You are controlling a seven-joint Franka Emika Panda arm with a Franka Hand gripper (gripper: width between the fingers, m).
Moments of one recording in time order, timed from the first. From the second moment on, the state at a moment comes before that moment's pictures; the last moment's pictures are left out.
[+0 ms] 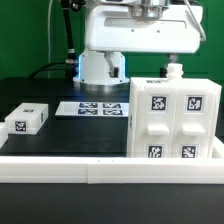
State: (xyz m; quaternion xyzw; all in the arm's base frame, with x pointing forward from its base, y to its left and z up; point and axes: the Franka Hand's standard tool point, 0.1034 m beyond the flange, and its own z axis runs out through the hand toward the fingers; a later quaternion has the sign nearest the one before) arm 0.483 0.007 0.109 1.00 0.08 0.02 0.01
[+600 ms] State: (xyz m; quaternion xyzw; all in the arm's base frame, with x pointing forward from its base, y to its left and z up) arm 0.457 -0.093 0.086 0.99 0.10 0.01 0.01
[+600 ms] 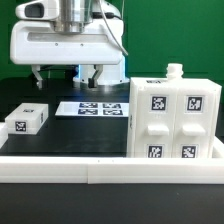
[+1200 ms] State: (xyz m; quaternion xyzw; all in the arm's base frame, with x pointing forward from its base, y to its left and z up) arm 0.431 -0.156 0.070 1.00 0.08 -0.01 0.01
